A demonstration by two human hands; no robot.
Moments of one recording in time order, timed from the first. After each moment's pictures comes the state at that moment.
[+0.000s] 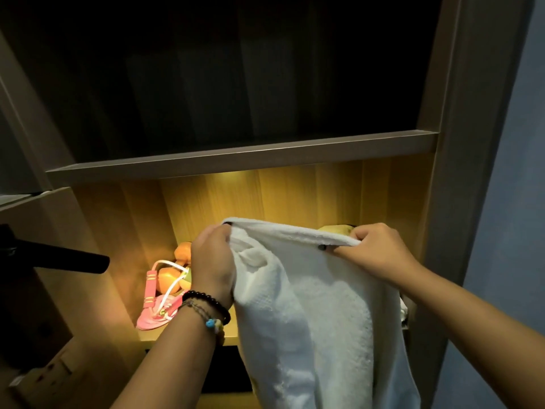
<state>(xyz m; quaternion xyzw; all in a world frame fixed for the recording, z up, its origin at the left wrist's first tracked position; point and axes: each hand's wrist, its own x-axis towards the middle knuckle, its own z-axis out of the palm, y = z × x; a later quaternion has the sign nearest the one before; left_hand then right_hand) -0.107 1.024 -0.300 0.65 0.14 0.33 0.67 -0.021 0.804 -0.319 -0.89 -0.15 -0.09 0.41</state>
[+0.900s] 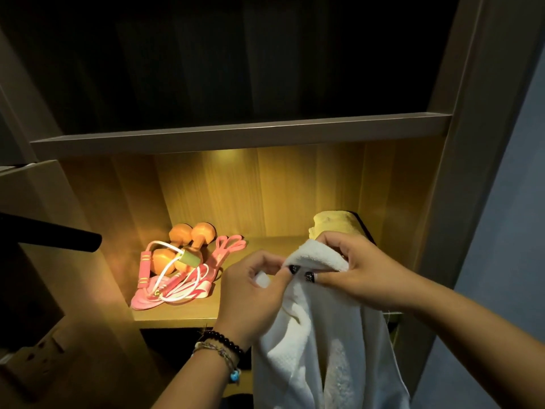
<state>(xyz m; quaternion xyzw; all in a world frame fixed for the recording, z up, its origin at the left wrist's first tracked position) -0.133 0.995 -0.360 0.80 -0.03 0.32 0.50 -0.080 0.822 -0.314 -0.81 -0.38 0.03 0.44</state>
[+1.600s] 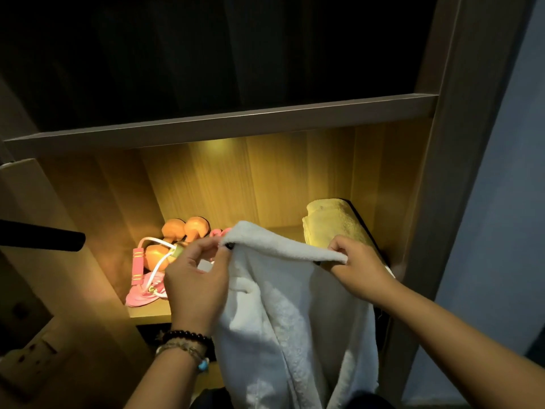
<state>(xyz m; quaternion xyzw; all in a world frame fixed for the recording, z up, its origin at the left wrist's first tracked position) -0.135 1.029 -0.362 0.75 0.12 0.43 0.49 -0.030 0.809 -0.395 -0.88 -0.20 -0.06 0.42</state>
